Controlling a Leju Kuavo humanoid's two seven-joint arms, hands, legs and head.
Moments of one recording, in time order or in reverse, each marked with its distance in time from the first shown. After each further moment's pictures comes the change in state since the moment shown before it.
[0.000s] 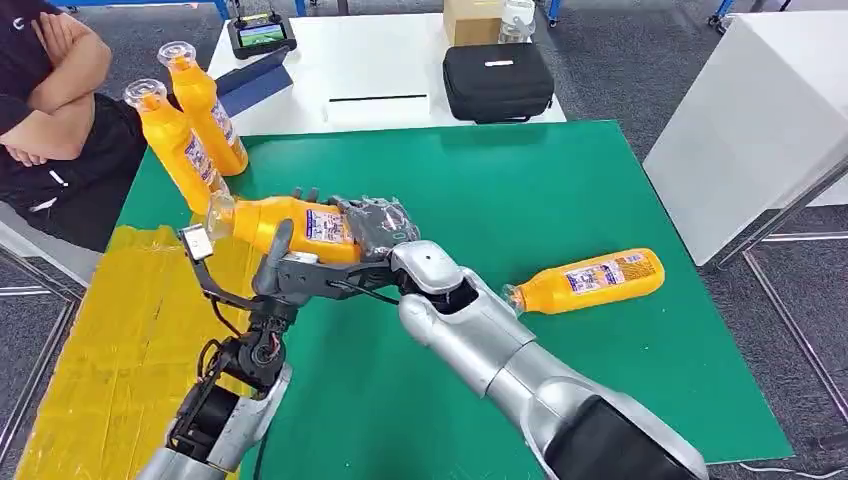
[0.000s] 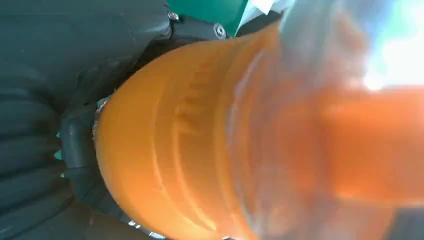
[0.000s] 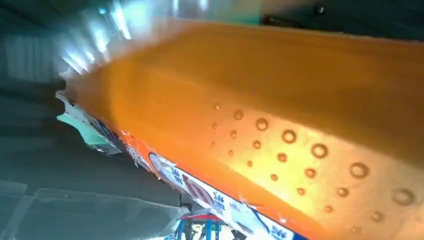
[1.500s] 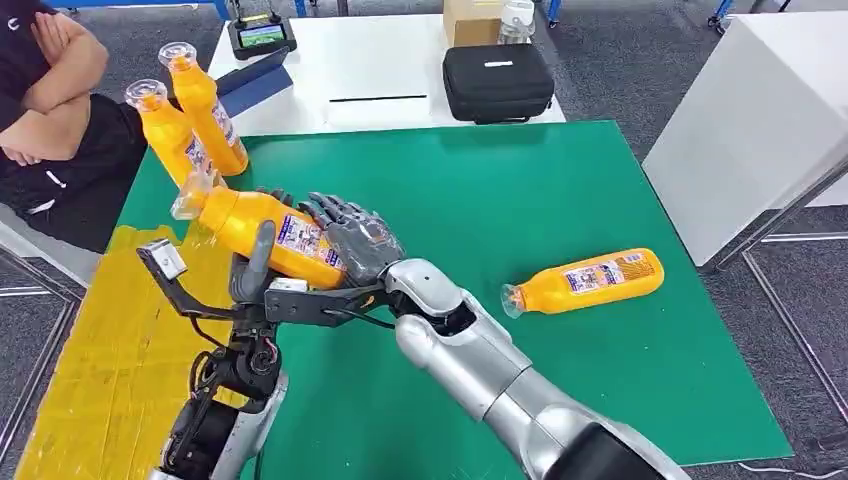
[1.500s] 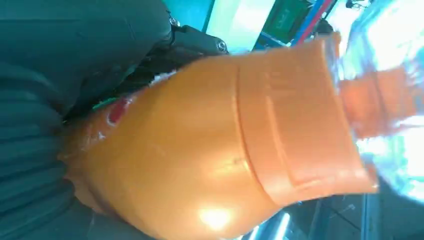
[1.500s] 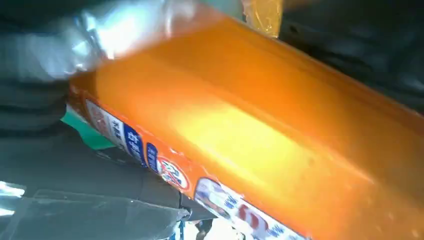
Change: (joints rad) left arm 0.071 -0.028 0.068 -0.154 -0.199 0.168 -0.161; right arm 0.118 0.000 -0.066 -0.102 0.063 -0.039 -0.169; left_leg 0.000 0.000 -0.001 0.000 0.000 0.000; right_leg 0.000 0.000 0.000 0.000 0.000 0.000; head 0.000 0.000
